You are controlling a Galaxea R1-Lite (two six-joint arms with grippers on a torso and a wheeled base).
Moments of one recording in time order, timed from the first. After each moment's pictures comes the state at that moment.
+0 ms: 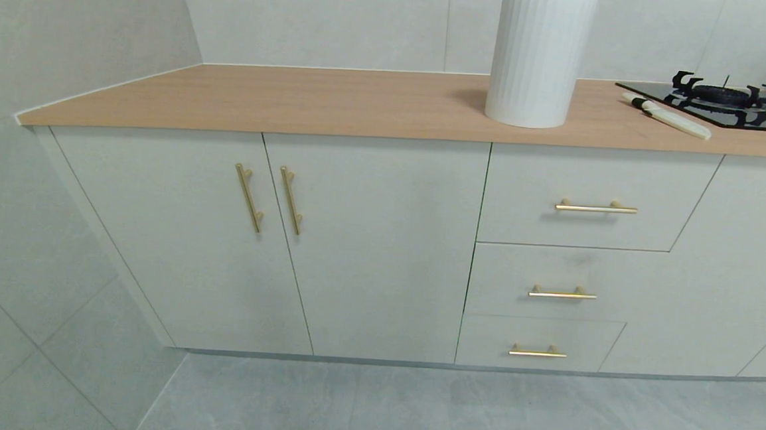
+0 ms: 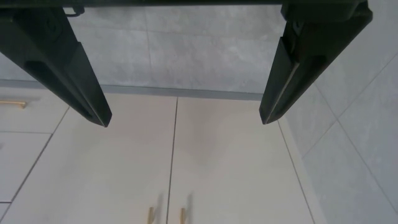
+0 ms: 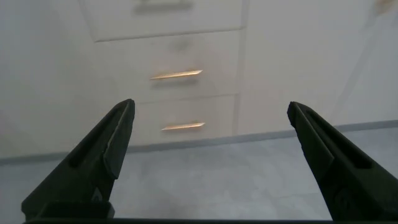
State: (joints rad) left arm 0.00 0.00 0.00 -0.01 0.06 -0.01; right arm 0.00 0.00 0.00 -0.01 -0.06 0.05
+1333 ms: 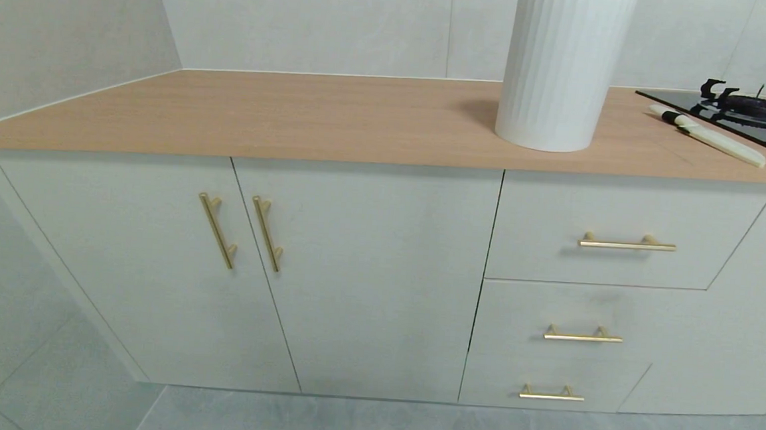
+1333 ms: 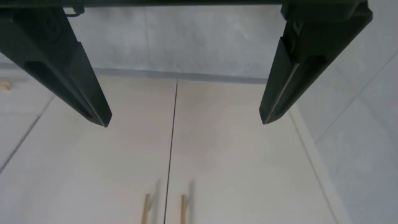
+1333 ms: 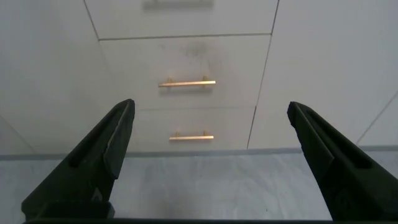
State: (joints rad) left arm 0.00 0.00 0.00 -0.01 0.06 -0.01; right arm 0.00 0.00 0.00 -0.01 -0.03 0.01
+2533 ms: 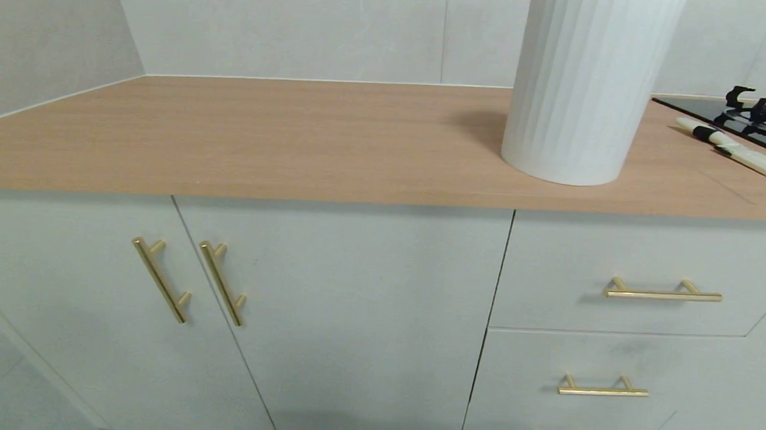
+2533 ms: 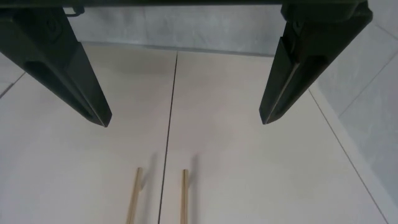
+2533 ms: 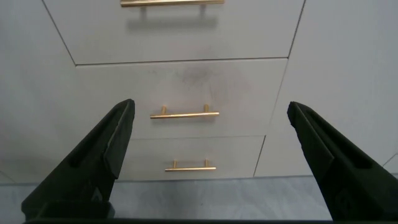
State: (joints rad) left arm 0.00 0.00 0.00 -0.01 0.06 -0.01; right arm 0.00 0.00 0.00 -0.01 -0.03 0.01
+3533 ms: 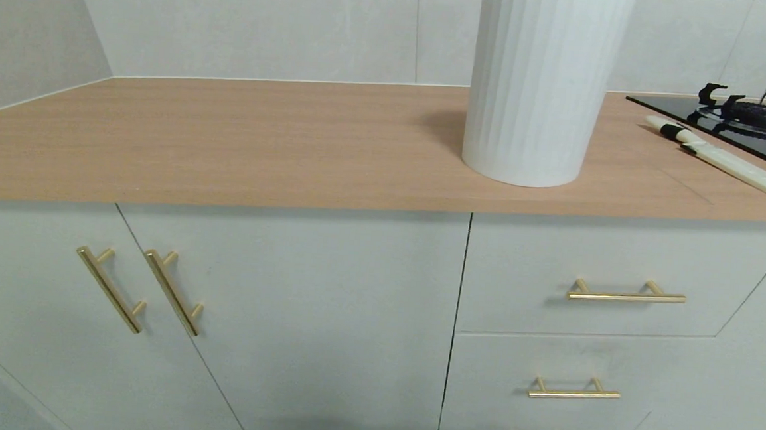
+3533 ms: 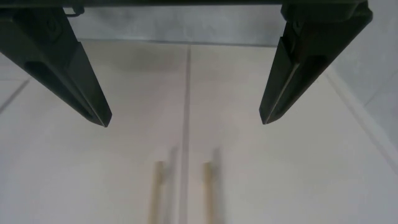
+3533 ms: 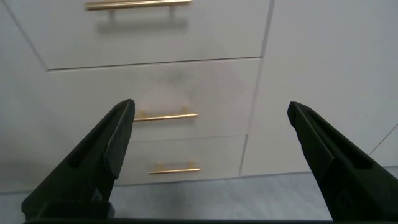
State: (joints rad) left arm 0.00 0.00 0.00 -0.01 0.06 -0.01; right arm 0.00 0.00 0.00 -0.01 -0.03 0.01
